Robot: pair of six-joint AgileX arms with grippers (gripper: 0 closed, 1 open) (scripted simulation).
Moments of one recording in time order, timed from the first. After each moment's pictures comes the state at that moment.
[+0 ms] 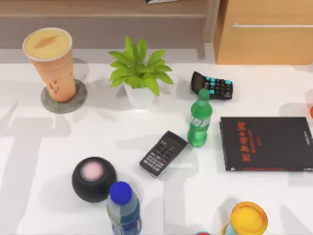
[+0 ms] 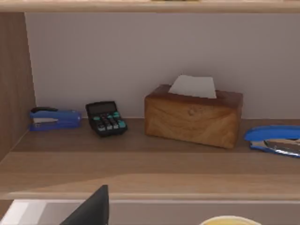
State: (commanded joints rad) left arm -0.01 0.56 0.55 0.04 0.01 0.01; right arm 0.00 0.00 0.00 0.00 0.00 0.00
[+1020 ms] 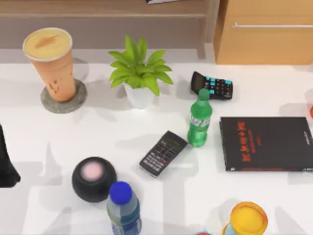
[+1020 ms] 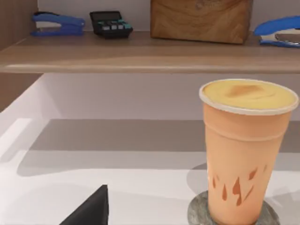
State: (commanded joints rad) left arm 0.00 0.00 0.00 0.00 0.00 0.00; right arm -0.01 0.03 0.03 0.02 -0.01 0.00
